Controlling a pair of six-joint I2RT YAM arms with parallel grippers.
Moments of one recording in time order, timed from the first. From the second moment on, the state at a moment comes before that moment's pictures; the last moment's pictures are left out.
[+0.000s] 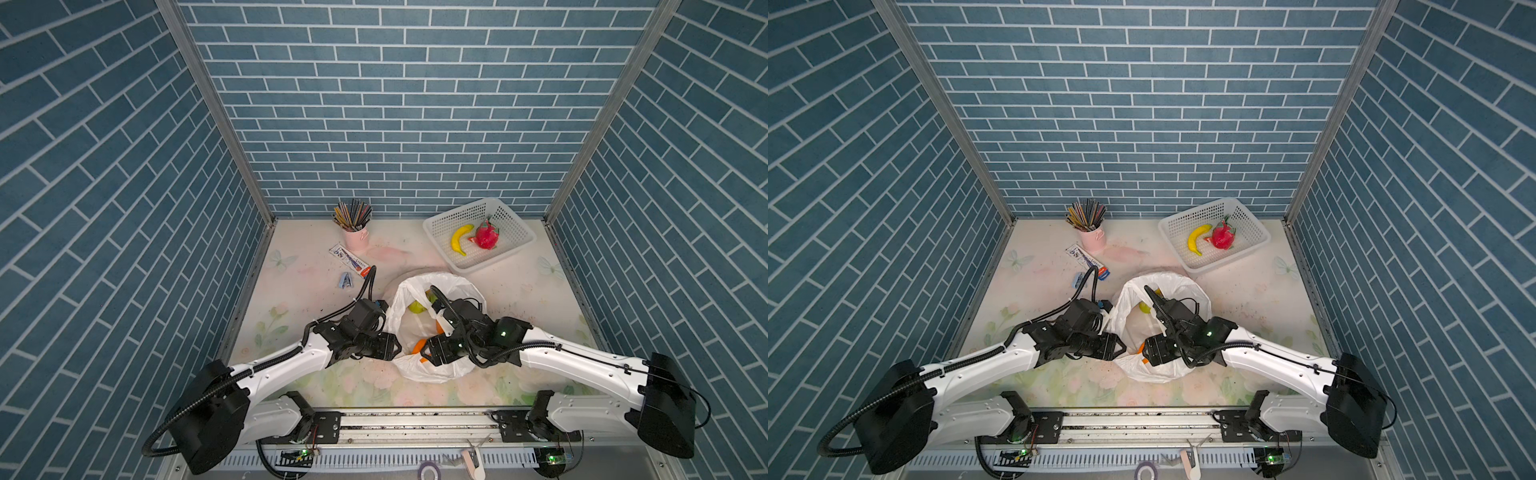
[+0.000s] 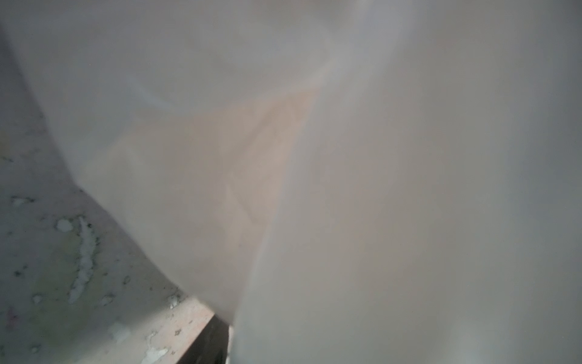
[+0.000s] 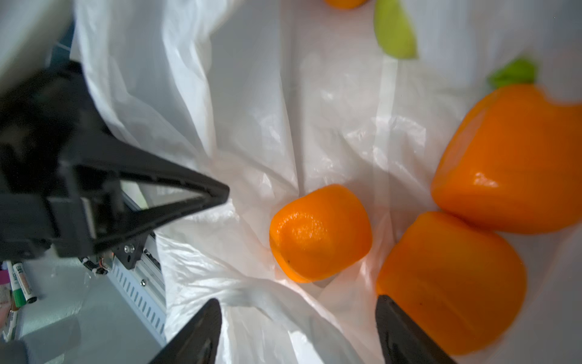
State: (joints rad) left arm -0.76 1.21 0.58 -0.35 0.30 -0.58; right arm 1.02 1.21 0.81 -0.54 -0.13 0.59
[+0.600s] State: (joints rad) left arm -0.84 1.22 0.49 -0.28 0.27 -0.61; right arm 1.02 1.47 0.92 -0.52 -0.08 0.65
